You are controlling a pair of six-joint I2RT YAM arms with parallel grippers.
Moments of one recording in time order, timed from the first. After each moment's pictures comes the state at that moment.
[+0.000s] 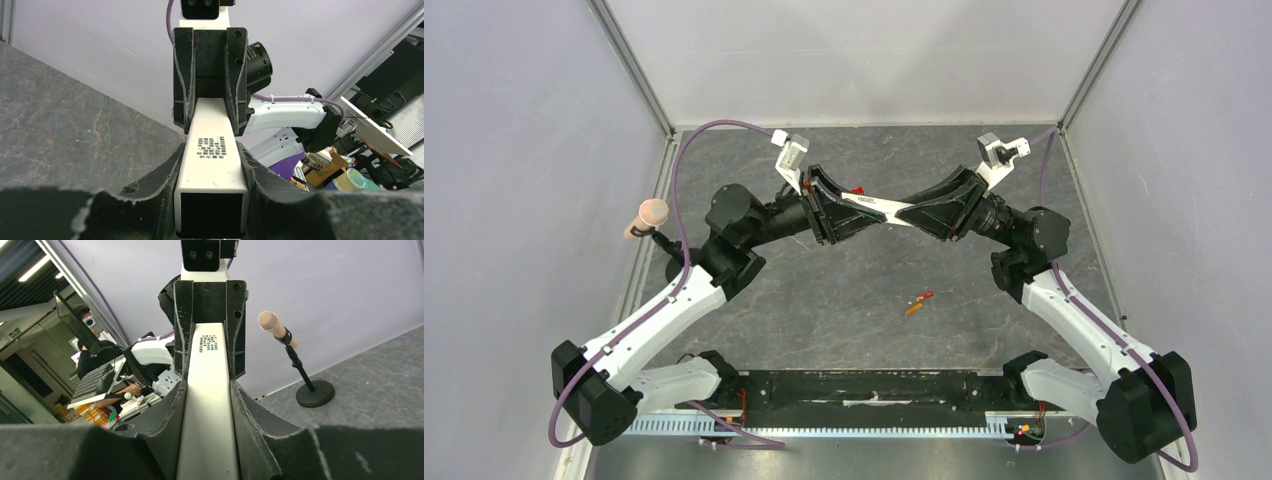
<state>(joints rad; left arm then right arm) -0.70 1.09 0.98 0.43 0.64 -0.74 0.41 1.07 0.74 1.03 -0.83 1.14</state>
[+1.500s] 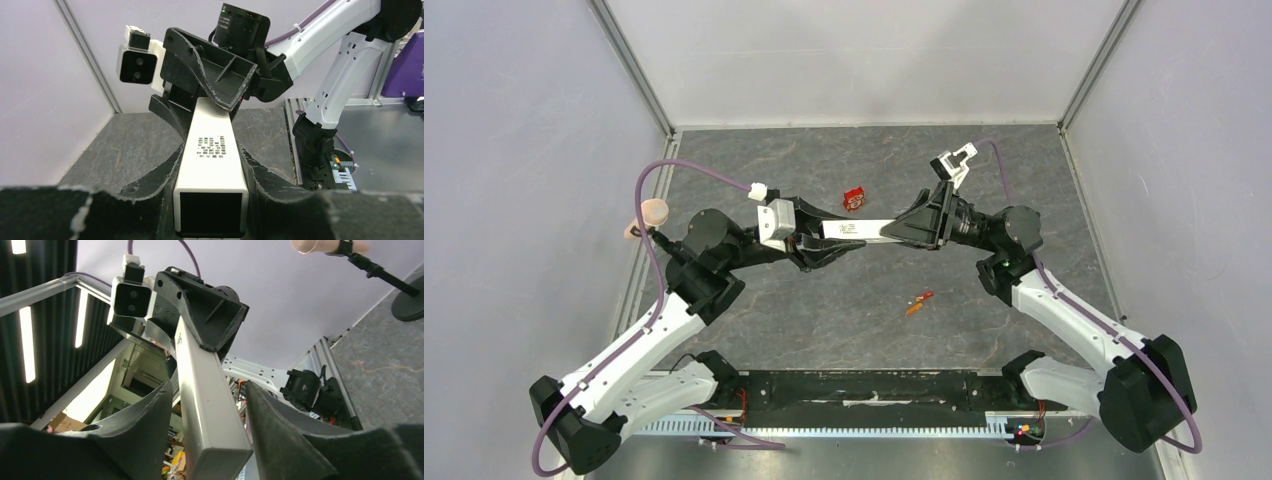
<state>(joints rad) -0.70 0.90 0.87 0.33 0.74 -0.02 0.51 1.11 0.72 0.86 -0.86 1.47</state>
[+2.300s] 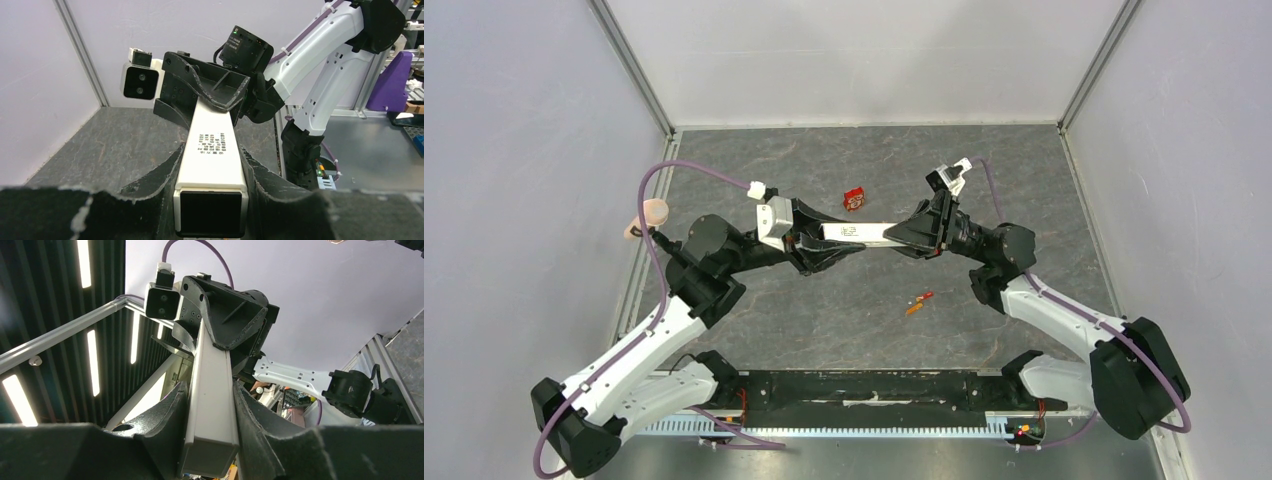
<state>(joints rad) -0.68 0.89 0.83 0.38 0.71 -0.12 0.53 1.18 0.59 1.22 -0.78 1.78</state>
